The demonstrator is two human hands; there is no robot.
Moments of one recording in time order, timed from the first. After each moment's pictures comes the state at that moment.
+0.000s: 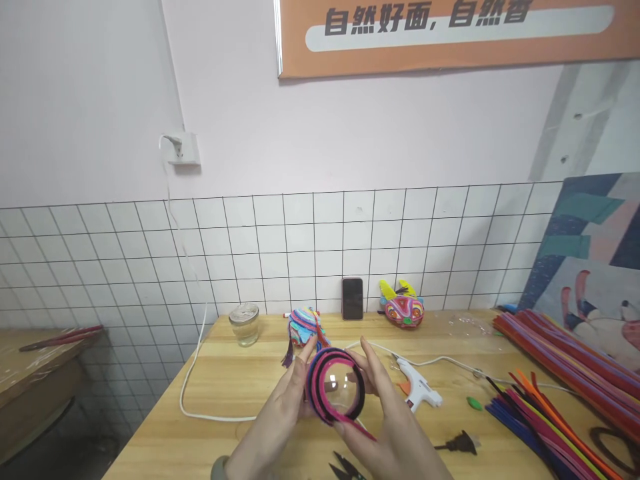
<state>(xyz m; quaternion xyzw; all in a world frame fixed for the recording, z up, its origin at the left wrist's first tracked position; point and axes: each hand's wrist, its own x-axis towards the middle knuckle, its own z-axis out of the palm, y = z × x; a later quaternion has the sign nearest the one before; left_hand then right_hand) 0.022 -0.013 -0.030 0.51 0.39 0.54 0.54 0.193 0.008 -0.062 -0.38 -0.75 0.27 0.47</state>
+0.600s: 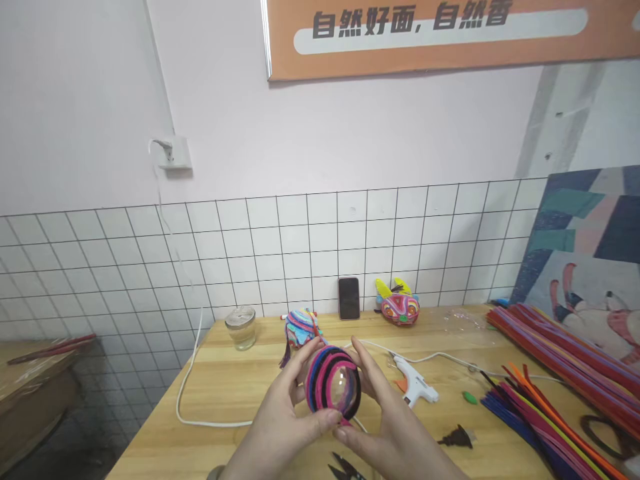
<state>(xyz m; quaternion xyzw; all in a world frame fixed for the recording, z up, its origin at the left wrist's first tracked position) 0.027 -0.017 -0.025 0.58 0.40 0.53 0.47 0.204 0.009 -0.050 -0.36 -0.72 0.41 0.43</state>
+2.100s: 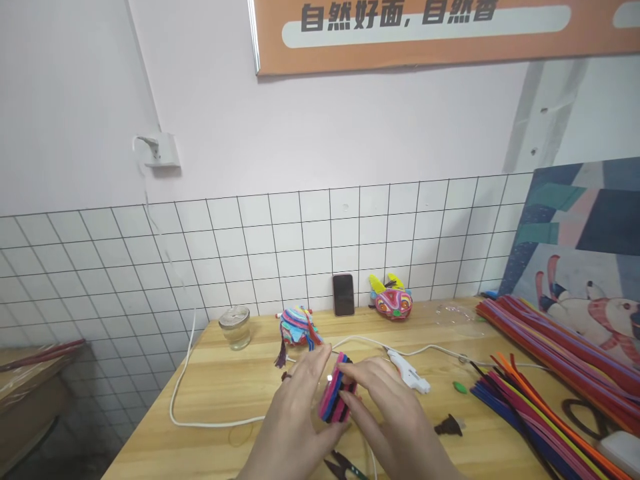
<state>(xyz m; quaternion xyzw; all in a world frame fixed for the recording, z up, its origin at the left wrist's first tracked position) 0.041 -0.010 -0.043 0.80 0.47 0.38 0.00 0.215 0.011 -0.037 -0.25 -0.84 0.06 0.49</state>
